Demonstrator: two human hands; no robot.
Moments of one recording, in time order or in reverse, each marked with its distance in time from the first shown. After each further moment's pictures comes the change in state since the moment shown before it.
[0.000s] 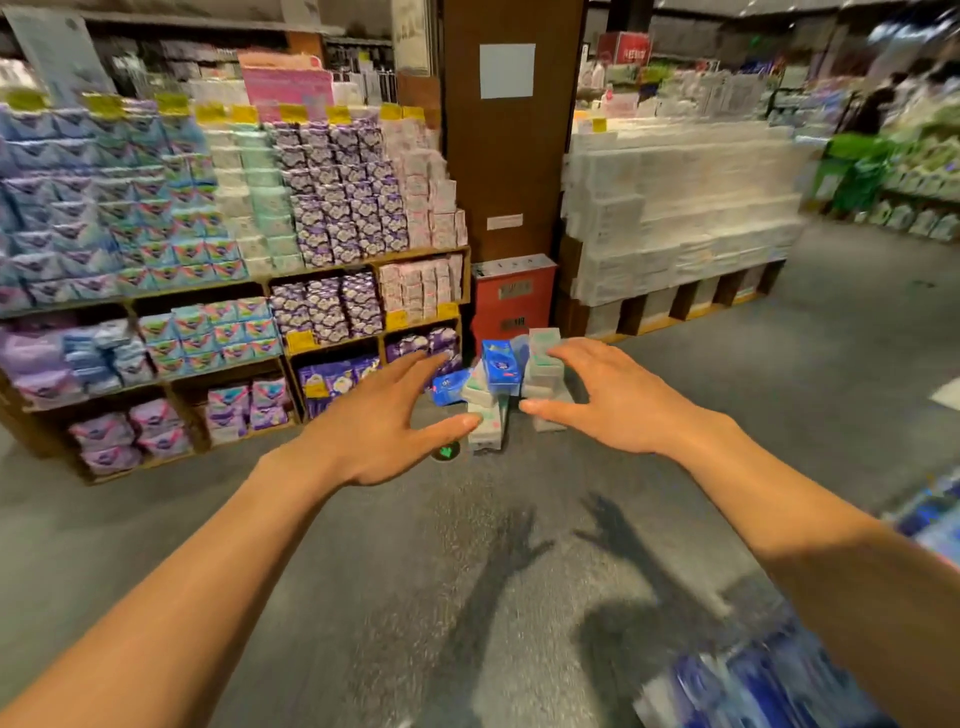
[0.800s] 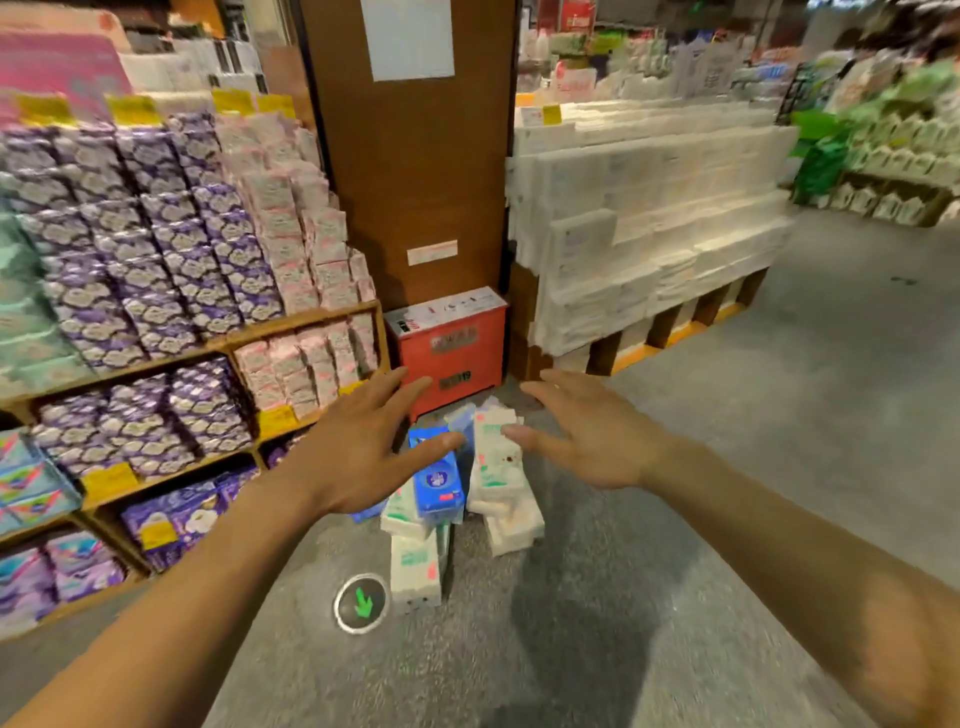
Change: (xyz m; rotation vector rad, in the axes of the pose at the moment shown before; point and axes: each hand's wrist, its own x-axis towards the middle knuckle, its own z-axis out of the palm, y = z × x) left_hand 0.782 -0.117 0.075 0.015 0.003 0.132; right_hand 0.638 0.398 -0.049 -0.069 -0.112 0.093
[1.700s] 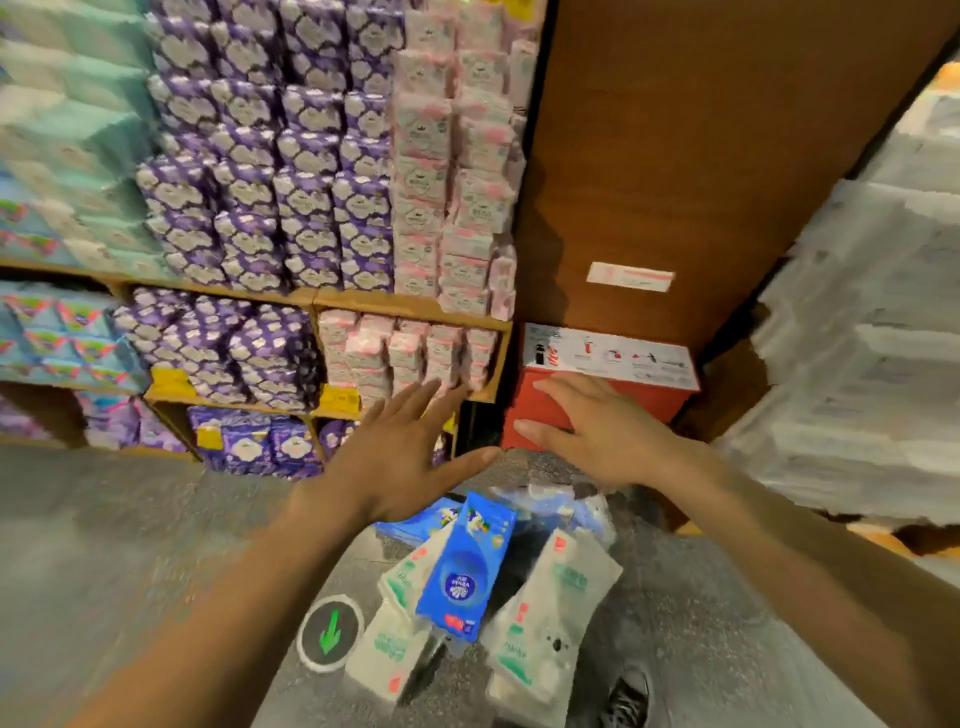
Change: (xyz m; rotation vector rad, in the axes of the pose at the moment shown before) left_hand 0.425 -0.228 0.080 -0.081 0.029 -0.598; right_hand 0.638 0.113 -0.014 -0.074 -0.288 -0.523
